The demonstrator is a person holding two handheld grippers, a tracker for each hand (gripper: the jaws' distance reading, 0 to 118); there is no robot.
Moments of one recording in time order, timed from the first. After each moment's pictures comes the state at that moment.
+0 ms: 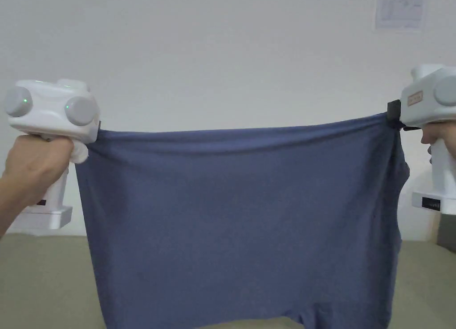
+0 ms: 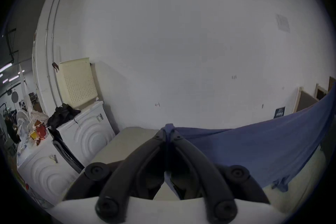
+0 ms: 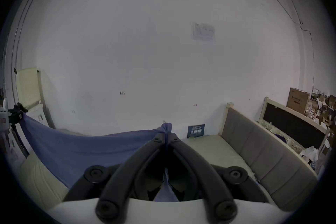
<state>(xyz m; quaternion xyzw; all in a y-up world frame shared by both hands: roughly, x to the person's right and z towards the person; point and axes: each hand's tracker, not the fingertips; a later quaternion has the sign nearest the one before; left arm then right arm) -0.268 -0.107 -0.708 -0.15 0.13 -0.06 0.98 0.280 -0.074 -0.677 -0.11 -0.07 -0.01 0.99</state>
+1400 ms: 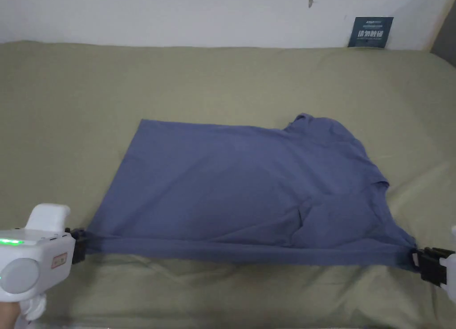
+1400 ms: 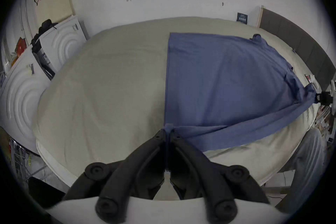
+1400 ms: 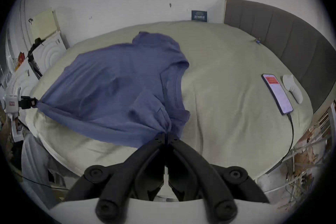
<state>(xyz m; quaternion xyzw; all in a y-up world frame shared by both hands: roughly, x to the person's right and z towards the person) -0.322 -0.489 -0.320 -0.42 -0.01 -0.06 0.90 0.289 -0.496 -0.250 -0.40 -0.01 -0.03 0.91</state>
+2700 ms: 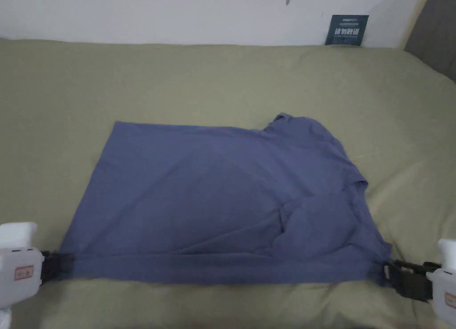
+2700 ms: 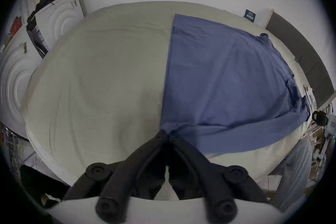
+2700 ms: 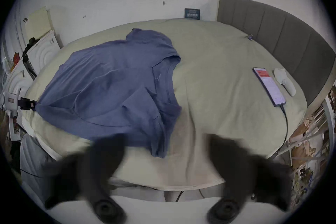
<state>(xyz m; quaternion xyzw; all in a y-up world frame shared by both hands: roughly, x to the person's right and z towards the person) -0.322 -0.493 -0.328 -0.48 -0.01 0.01 0.87 0.299 -0.498 -0.234 -0.41 -0.03 -0.04 0.91</state>
